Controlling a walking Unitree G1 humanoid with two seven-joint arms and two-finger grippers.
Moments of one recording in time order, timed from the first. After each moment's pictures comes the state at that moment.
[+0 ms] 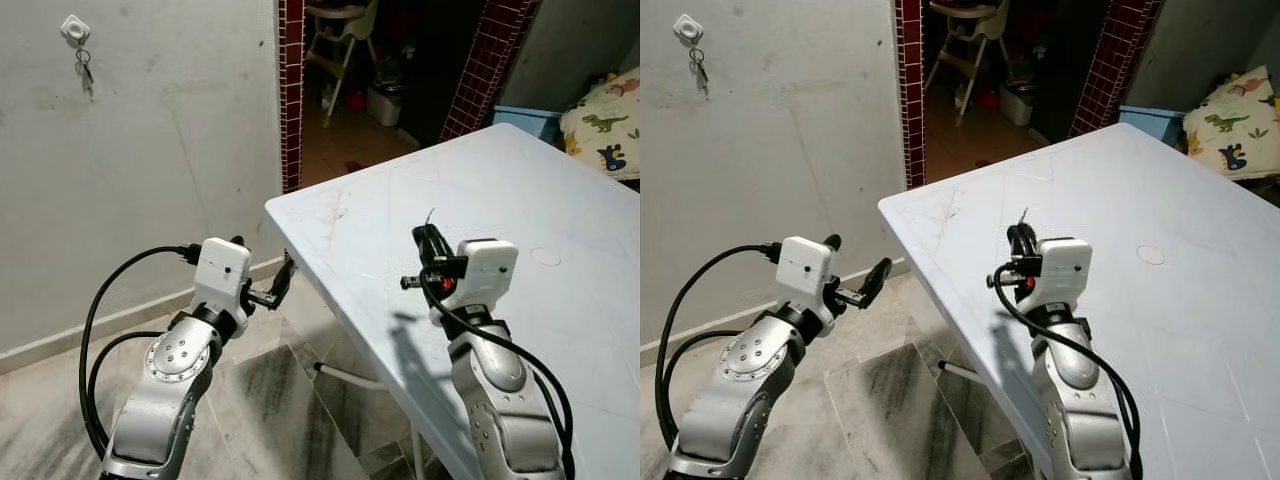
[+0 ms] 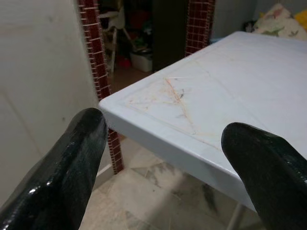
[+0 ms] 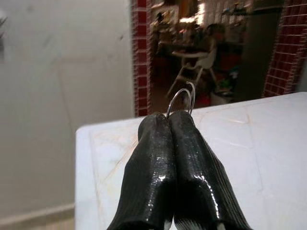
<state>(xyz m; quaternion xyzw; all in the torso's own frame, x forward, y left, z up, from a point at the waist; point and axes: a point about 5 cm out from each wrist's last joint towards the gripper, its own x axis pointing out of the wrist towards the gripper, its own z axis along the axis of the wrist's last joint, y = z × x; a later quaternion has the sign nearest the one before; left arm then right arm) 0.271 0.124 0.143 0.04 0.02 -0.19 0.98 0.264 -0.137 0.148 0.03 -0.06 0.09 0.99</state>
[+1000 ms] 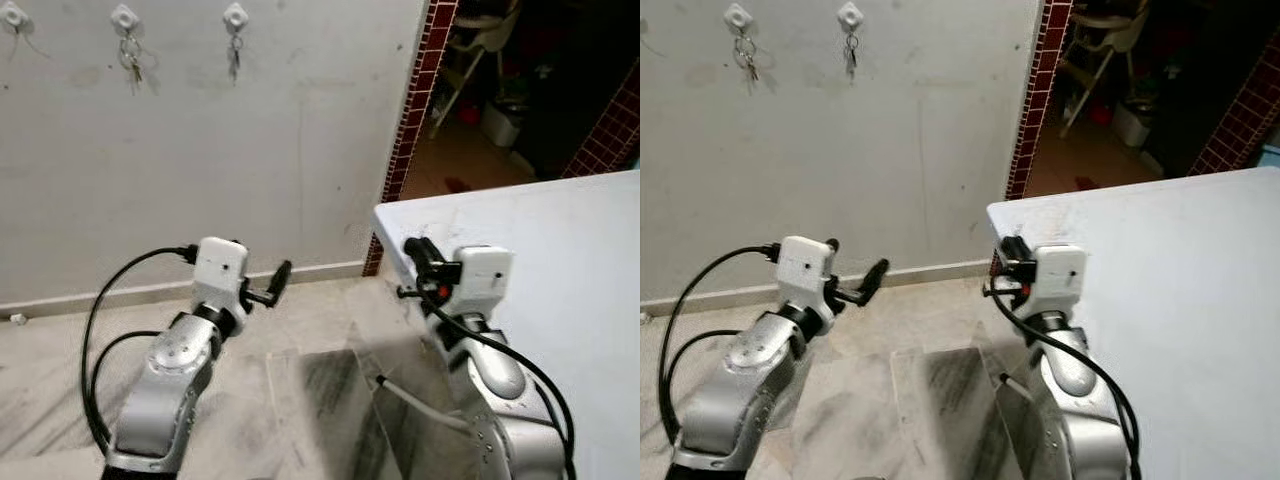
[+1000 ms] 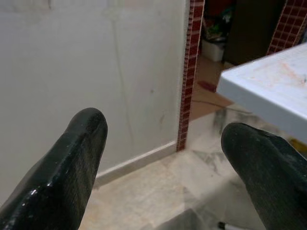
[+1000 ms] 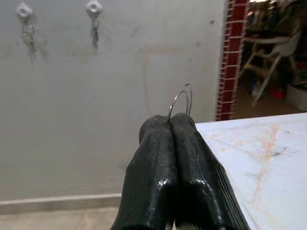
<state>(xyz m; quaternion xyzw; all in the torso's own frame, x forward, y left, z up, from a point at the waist) 0.278 0.134 0.142 0.03 0.05 -0.16 0.99 0.261 -0.125 0.152 0.05 -0.04 0.09 0.99</state>
